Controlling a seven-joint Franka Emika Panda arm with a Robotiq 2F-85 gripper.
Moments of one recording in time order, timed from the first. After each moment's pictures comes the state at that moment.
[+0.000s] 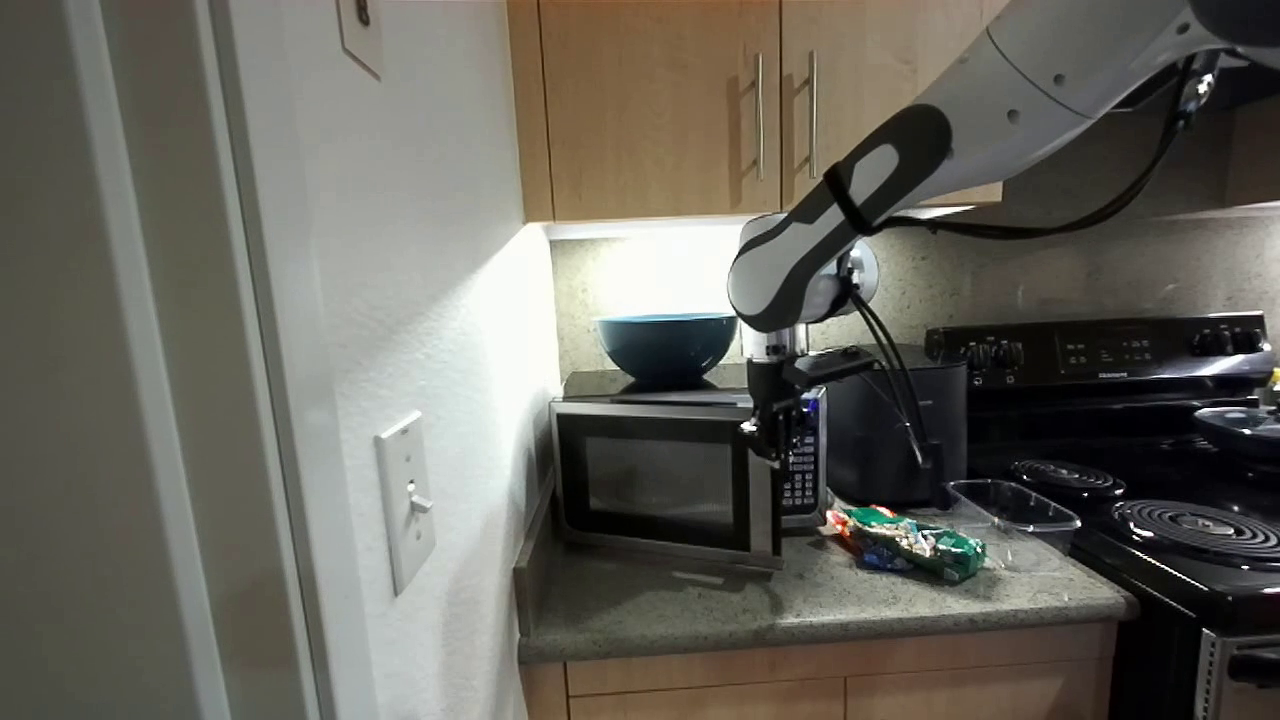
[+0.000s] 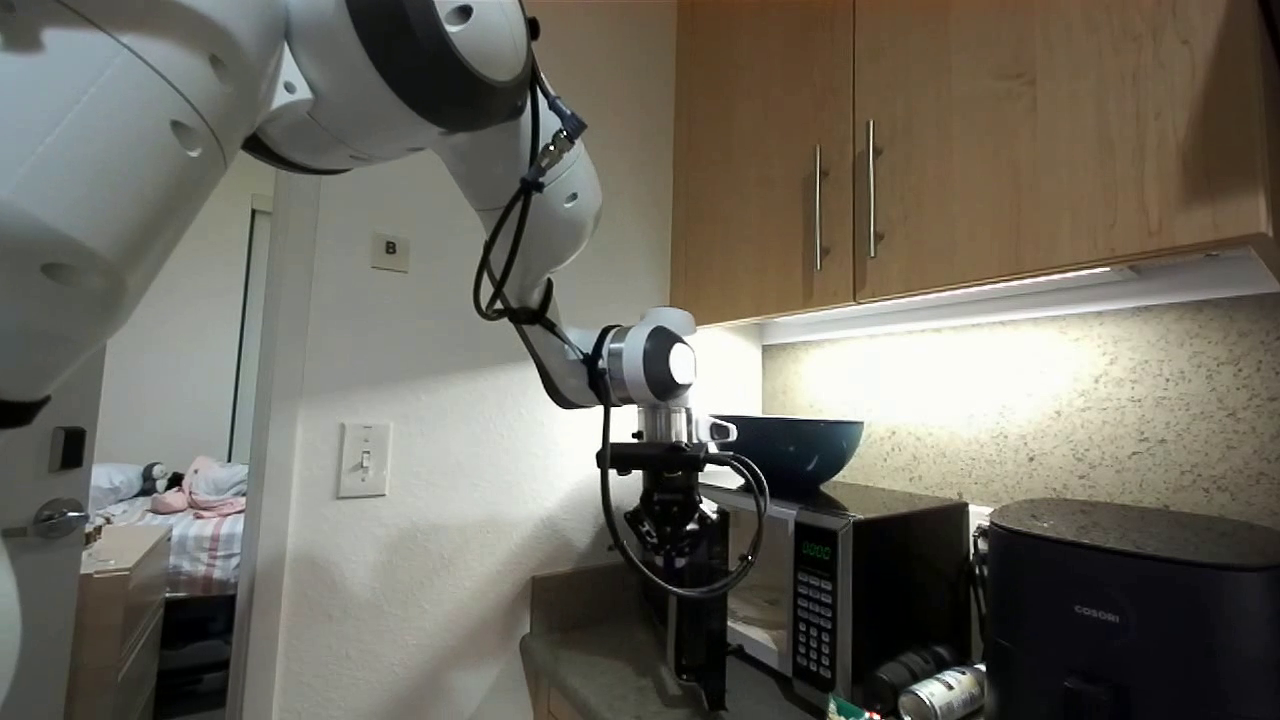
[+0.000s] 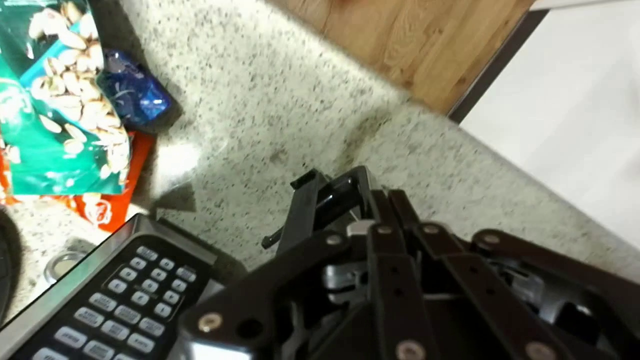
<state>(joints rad) -0.08 0.35 -0.02 -1.83 -0.06 2.19 -0.04</state>
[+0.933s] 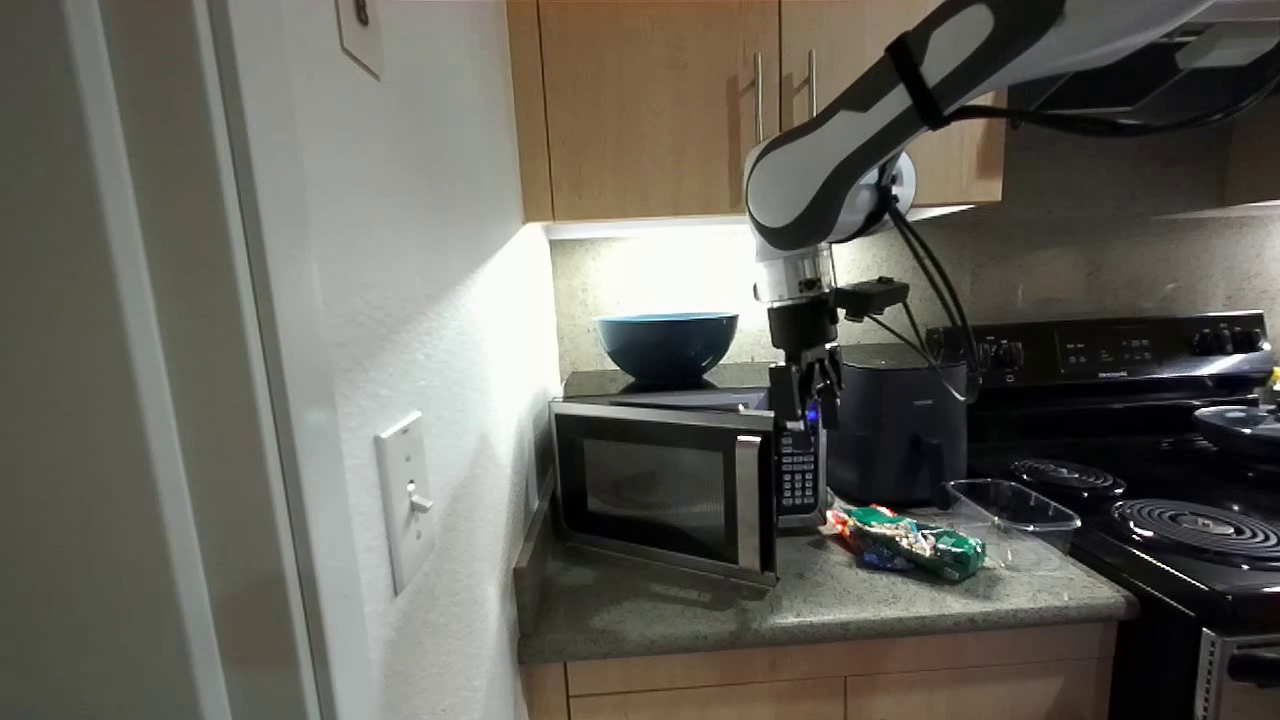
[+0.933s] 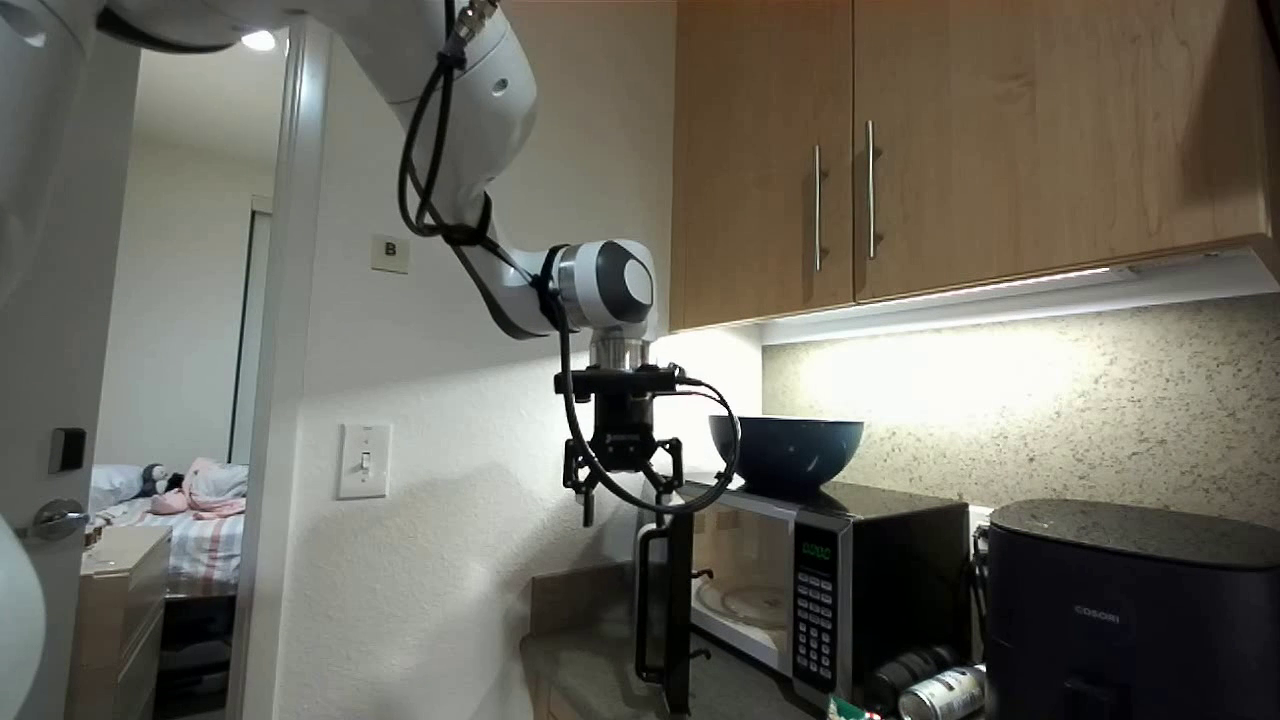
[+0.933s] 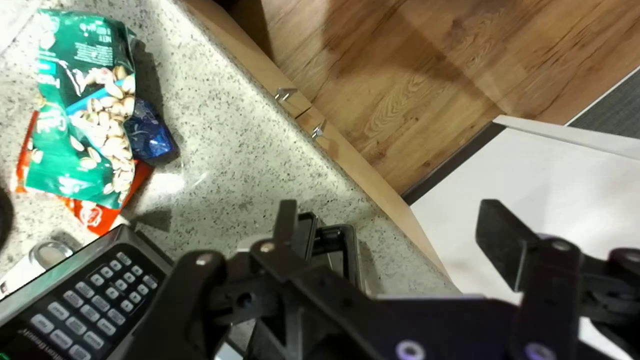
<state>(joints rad) -0.04 0.08 -0.01 -1.97 -0.10 1.97 -0.21</state>
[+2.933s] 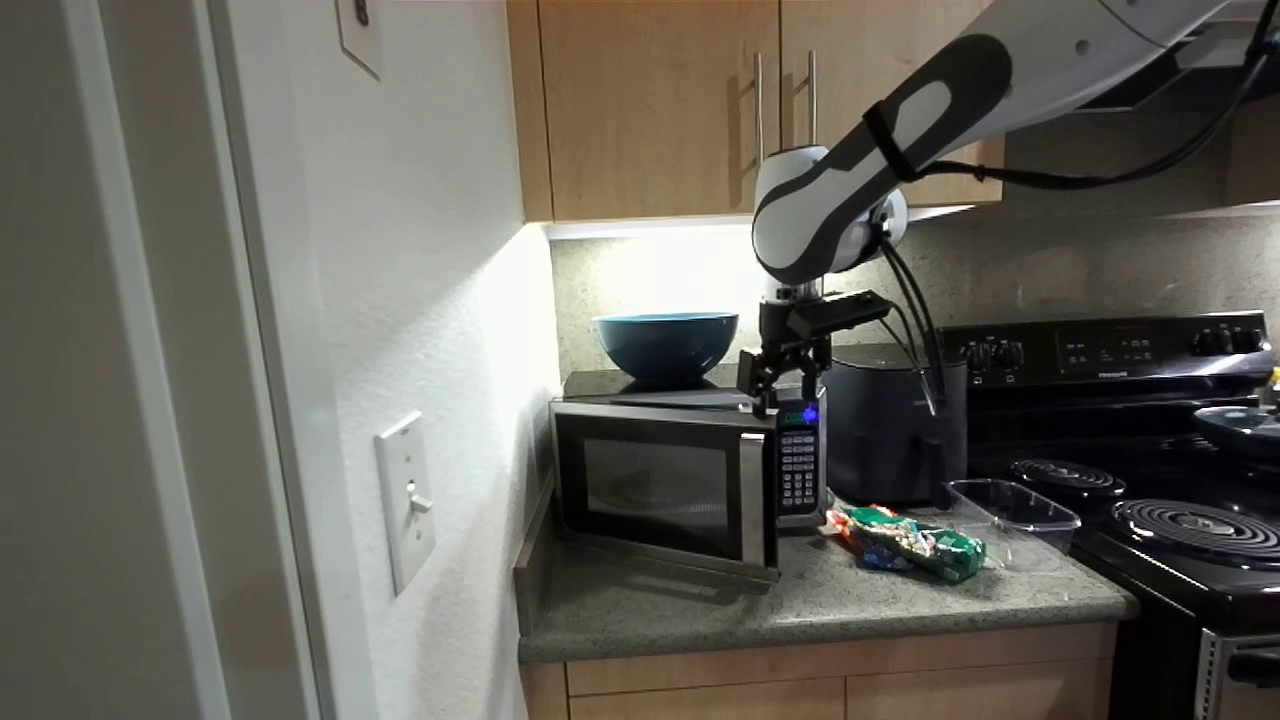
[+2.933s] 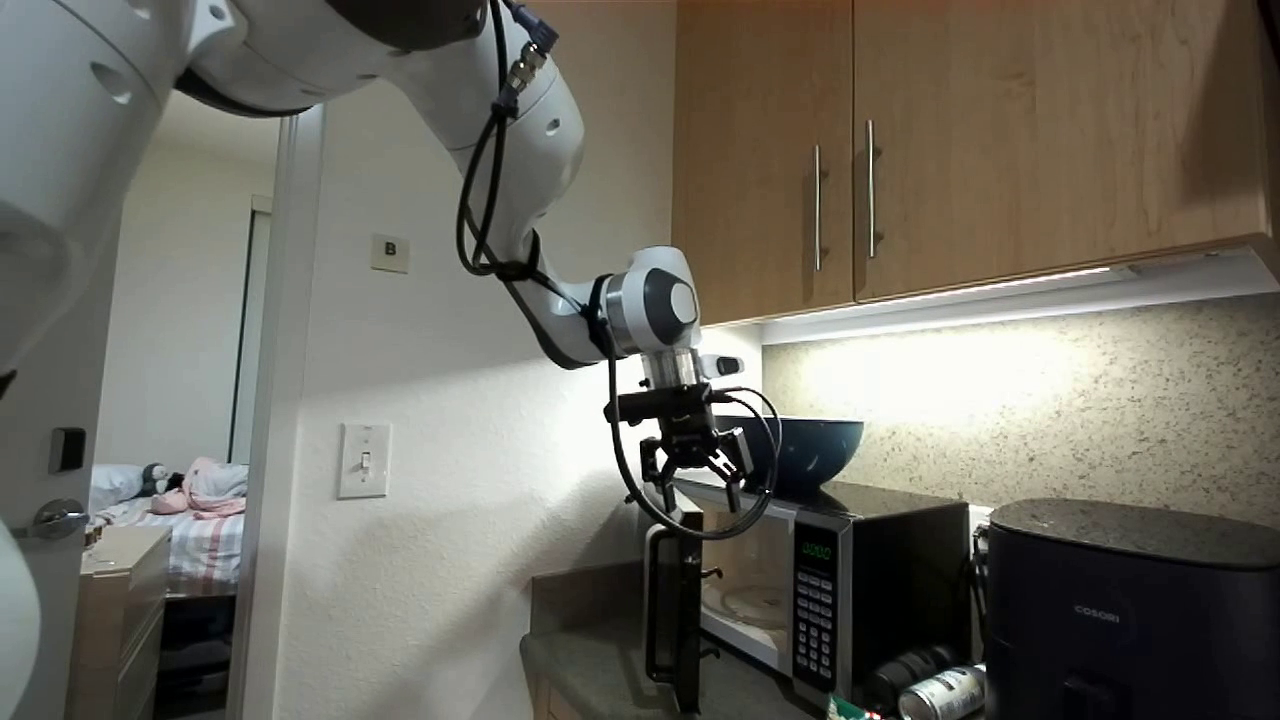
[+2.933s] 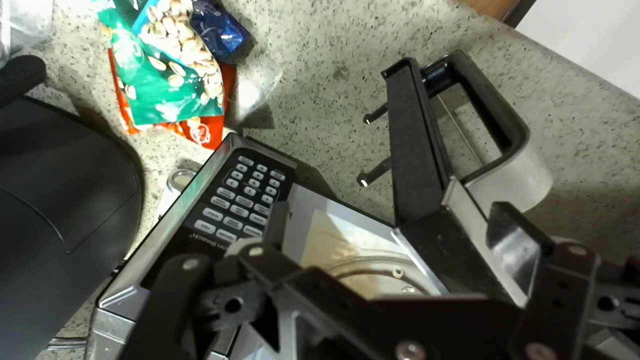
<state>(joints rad) -0.05 0.21 -0.09 -1.86 -0.17 2.29 0.12</state>
